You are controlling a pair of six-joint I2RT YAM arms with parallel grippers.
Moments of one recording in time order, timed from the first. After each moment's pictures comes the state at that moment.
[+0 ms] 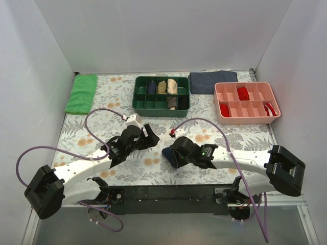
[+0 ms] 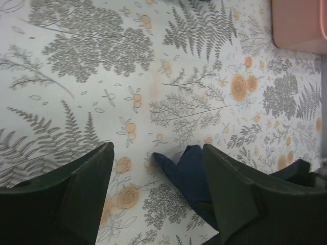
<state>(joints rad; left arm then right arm) -0.78 1.12 0.54 0.02 -0.17 -0.84 1.15 1.32 0.65 -0.24 0.19 0.61</state>
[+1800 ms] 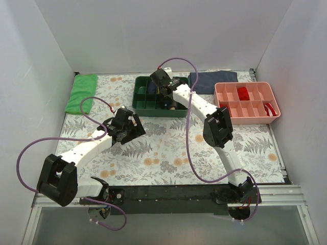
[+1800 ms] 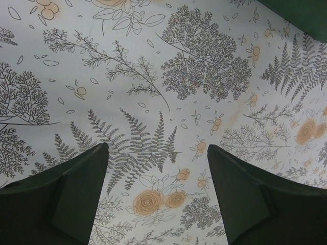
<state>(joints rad) -0.47 1.28 0.78 -0.43 -0.08 -0.83 0.72 2.33 2.23 -0.87 0.43 0.41</state>
